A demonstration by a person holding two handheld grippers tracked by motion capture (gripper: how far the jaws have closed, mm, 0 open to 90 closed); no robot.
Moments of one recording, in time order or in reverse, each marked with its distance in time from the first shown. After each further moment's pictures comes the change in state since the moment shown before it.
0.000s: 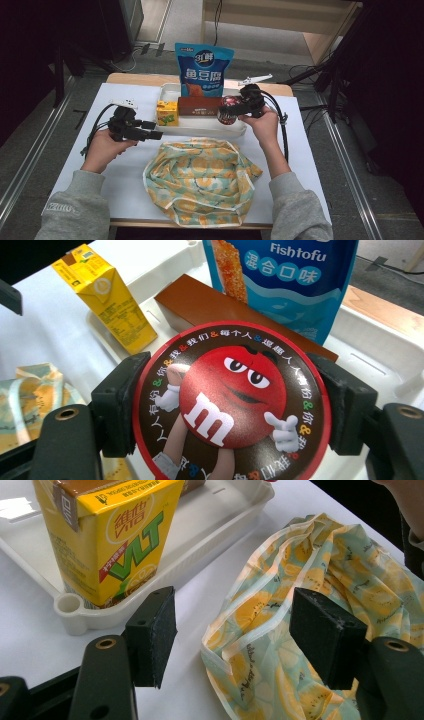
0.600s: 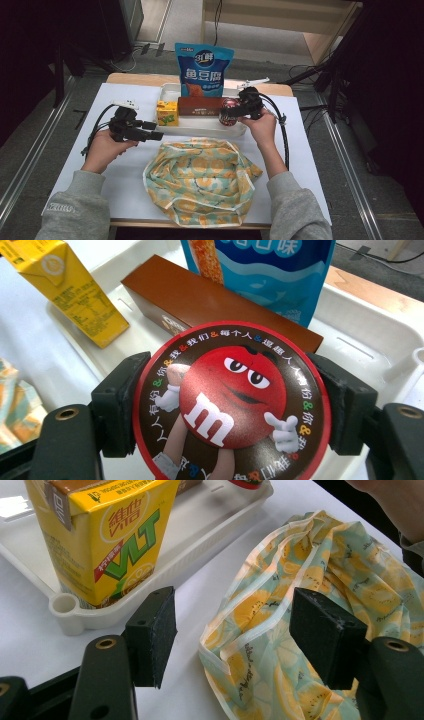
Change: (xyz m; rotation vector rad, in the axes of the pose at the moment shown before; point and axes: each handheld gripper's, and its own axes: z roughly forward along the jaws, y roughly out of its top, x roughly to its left) left arm -0.001 0.000 0.002 0.009 -0.001 0.007; right arm -0.011 -0.011 0.017 0.026 -0.055 0.016
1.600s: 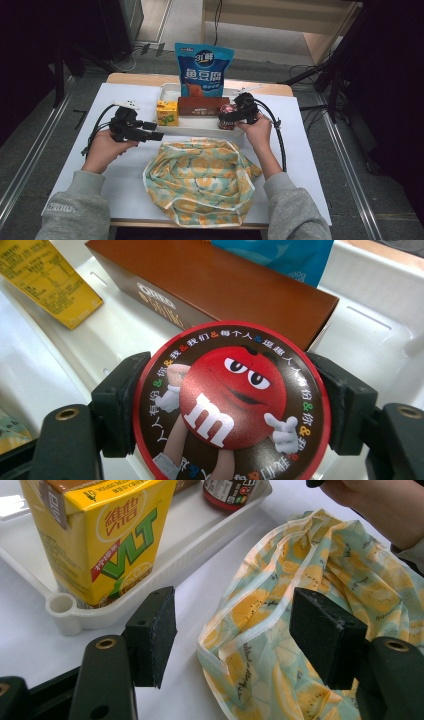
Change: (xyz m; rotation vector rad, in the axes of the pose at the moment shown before) left arm -0.001 0.000 0.001 0.004 -0.003 0.000; right arm -0.003 -0.017 0.026 0.055 -0.033 0.024
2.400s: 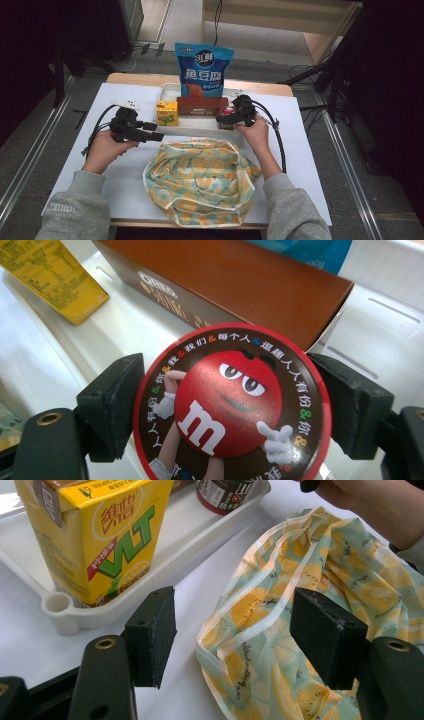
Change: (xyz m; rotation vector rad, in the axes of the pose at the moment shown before) left arm 0.000 0.000 0.001 0.006 -0.002 0.001; right arm 0.000 -0.005 0.008 -0.002 0.037 0.007
